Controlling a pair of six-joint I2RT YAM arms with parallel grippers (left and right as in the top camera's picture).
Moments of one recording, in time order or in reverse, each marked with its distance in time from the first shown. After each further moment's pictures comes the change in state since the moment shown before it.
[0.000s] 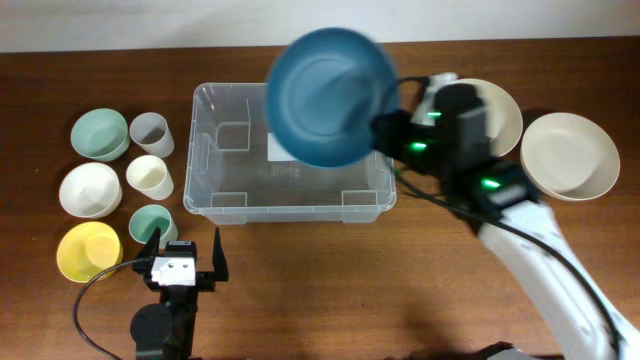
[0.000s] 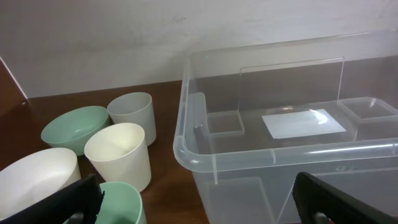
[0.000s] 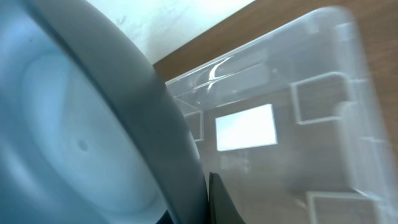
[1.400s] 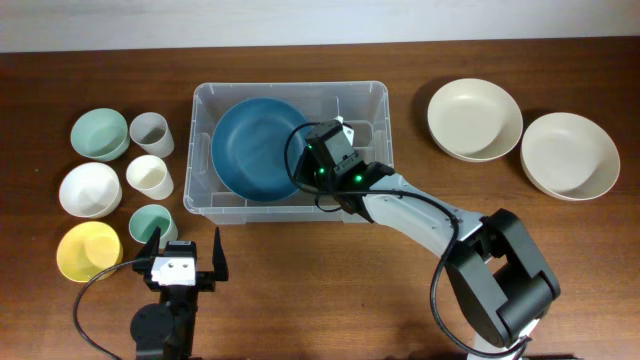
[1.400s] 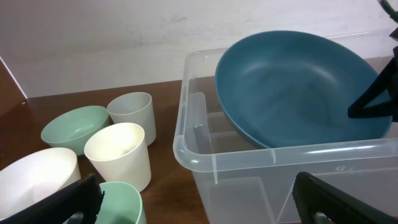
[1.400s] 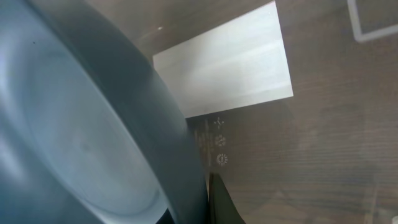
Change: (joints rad) left arm 0.000 0.000 0.000 0.000 0.000 0.000; right arm 0.230 0.507 0.000 0.248 0.166 0.108
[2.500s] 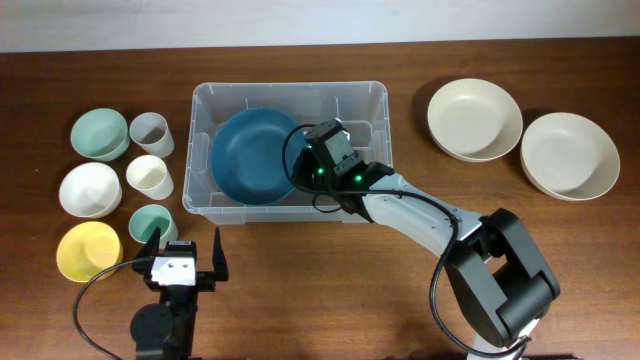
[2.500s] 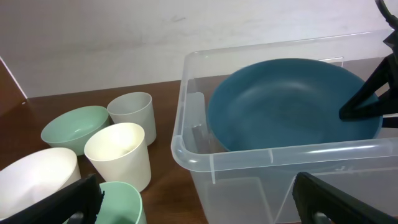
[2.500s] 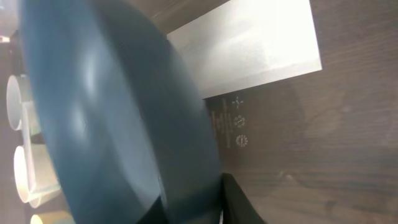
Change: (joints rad) left arm 0.000 0.000 0.000 0.000 0.000 0.000; right arm 0.000 0.001 0.000 0.007 -0.098 0.051
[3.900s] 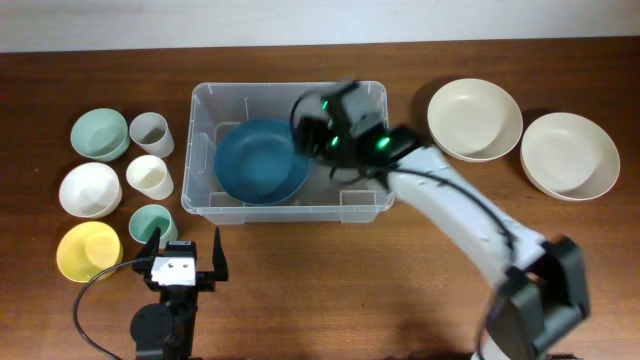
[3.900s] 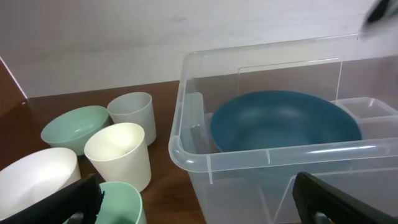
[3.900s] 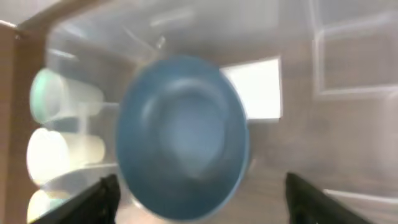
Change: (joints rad) left arm 0.000 0.000 0.000 0.000 0.000 0.000; right arm -0.075 -0.126 0.314 -0.470 0.035 -0.254
